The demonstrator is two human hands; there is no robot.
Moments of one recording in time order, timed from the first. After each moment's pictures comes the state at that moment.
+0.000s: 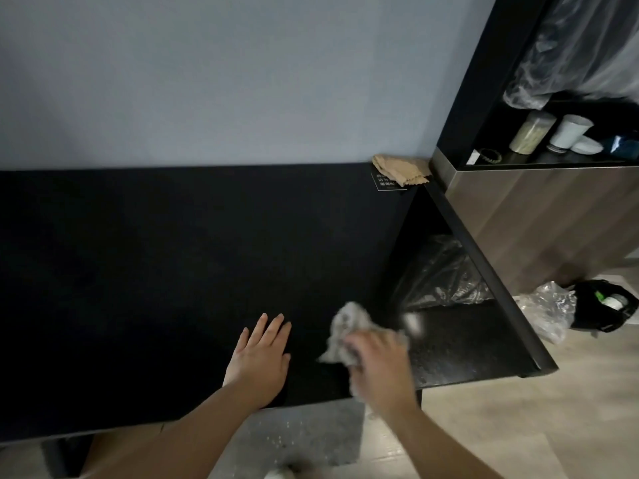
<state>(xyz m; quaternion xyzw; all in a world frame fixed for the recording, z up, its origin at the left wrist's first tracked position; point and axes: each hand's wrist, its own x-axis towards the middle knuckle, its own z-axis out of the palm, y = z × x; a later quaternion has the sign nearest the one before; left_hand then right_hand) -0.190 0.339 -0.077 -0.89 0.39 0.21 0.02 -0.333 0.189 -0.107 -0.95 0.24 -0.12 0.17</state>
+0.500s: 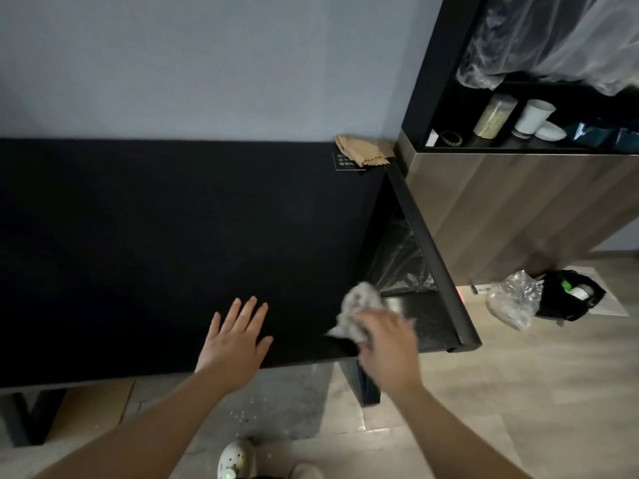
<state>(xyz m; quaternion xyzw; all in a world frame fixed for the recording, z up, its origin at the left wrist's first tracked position) -0.261 0.289 -0.087 -0.91 0.35 0.21 0.02 -0.424 0.098 -0.103 -0.94 0.27 -0.15 0.14</state>
